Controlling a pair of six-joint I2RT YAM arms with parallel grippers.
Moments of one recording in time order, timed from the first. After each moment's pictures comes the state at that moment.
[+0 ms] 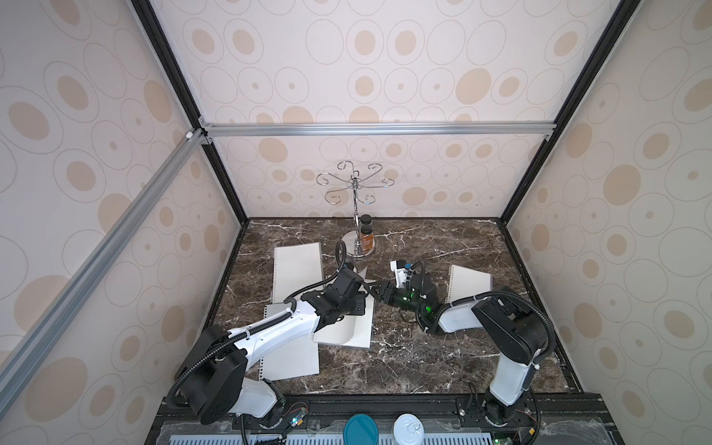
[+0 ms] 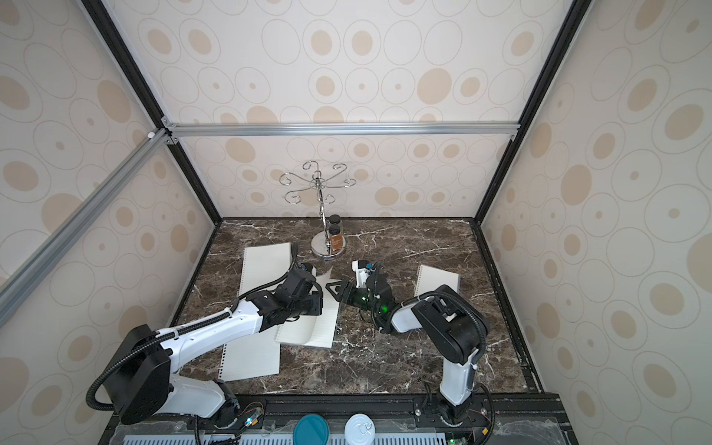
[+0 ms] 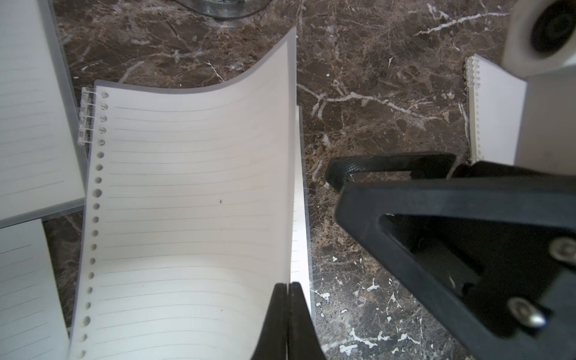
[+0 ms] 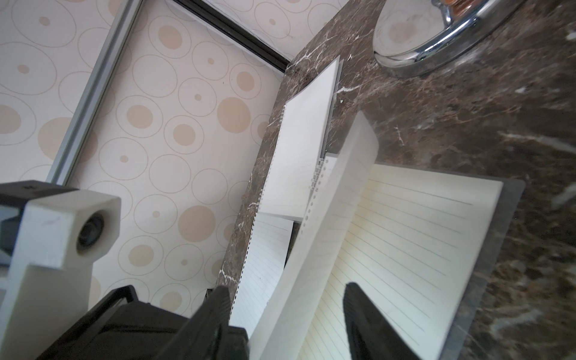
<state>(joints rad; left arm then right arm) -0.72 1.40 0.88 -0.36 -0.12 -0.61 0.65 1.84 0.69 0.91 -0.41 0.98</state>
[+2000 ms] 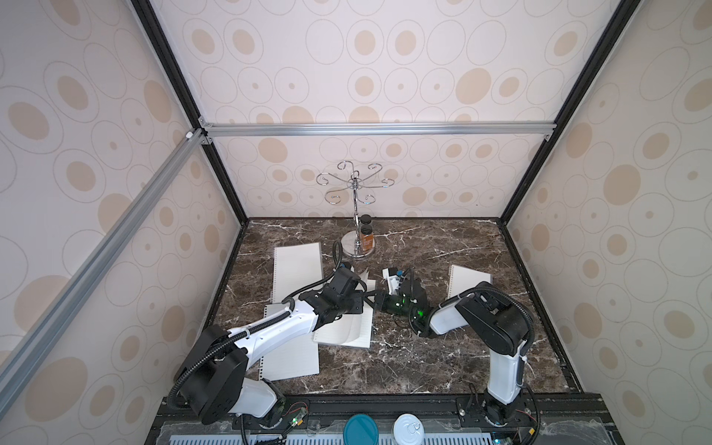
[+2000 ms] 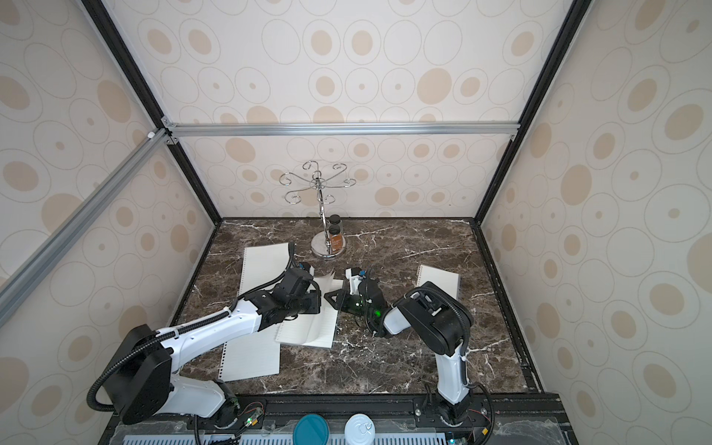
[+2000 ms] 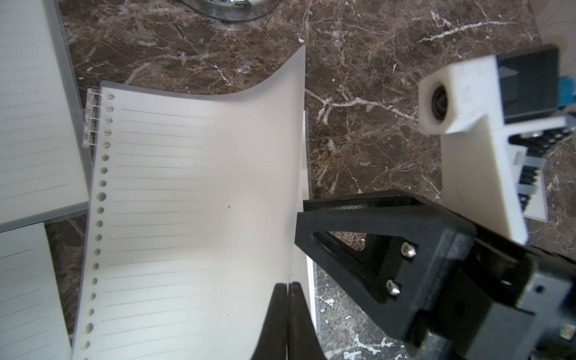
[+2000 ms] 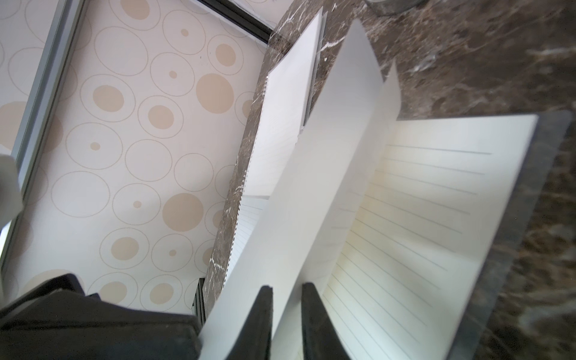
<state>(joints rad) -0.70 1.40 0.87 -0.33 -0.10 -0.60 0.70 1.94 0.72 0.92 -0.40 1.00</state>
